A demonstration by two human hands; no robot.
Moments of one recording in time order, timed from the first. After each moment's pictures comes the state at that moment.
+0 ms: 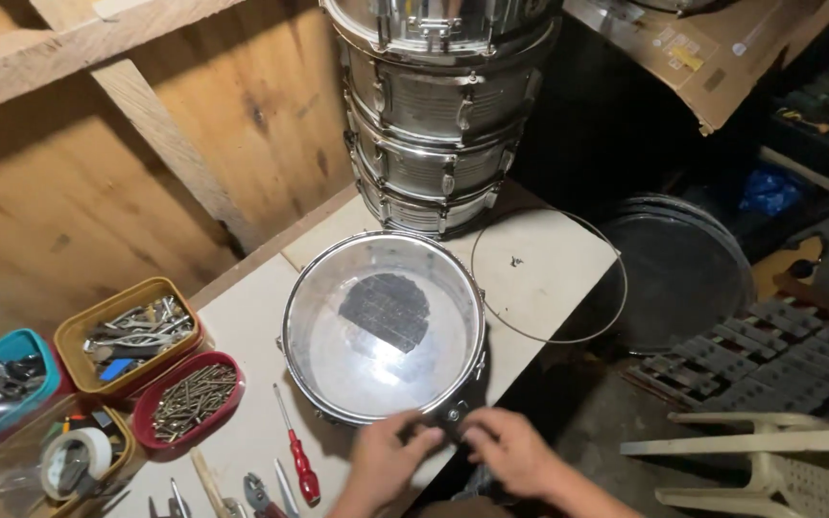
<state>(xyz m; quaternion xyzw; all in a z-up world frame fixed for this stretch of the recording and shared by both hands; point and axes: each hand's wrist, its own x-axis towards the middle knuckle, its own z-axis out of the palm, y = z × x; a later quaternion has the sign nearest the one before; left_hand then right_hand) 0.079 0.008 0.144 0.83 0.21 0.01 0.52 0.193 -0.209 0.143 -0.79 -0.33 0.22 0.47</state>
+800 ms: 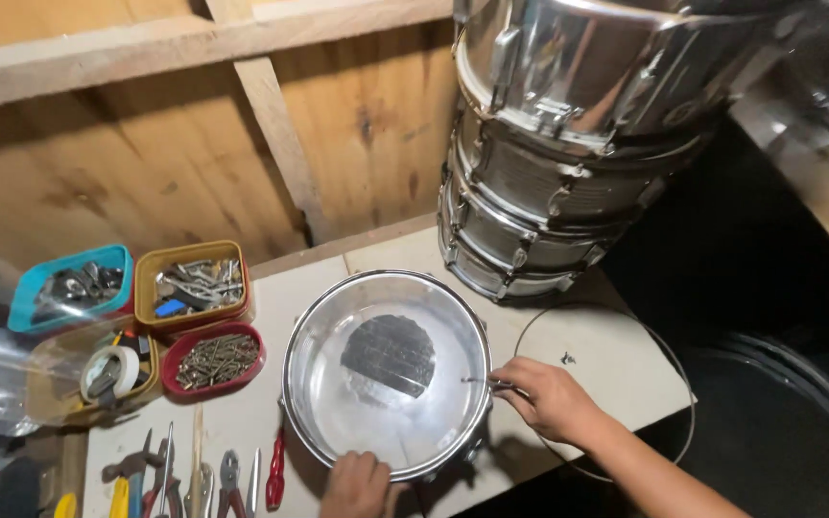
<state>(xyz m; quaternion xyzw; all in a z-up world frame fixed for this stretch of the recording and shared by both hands) 0.103 -0.026 0.095 0.94 0.15 0.30 0.06 0.439 -0.152 0.186 -0.68 -0.66 0.11 0.28</state>
